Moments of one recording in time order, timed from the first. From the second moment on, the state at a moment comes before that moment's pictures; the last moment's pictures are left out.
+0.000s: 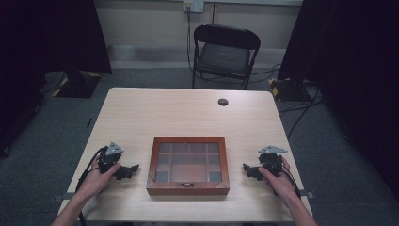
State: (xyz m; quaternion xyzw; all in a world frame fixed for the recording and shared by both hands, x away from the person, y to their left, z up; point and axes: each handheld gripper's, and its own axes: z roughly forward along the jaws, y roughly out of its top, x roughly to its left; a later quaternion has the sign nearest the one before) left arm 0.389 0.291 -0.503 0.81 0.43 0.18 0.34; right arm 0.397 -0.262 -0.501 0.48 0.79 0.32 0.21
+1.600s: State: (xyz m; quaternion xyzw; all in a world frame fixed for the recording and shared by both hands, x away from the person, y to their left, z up) left arm 0.389 0.291 -0.503 0.81 0.43 0.18 0.34; right arm 0.375 -0.219 -0.425 0.35 0.83 0.40 0.17
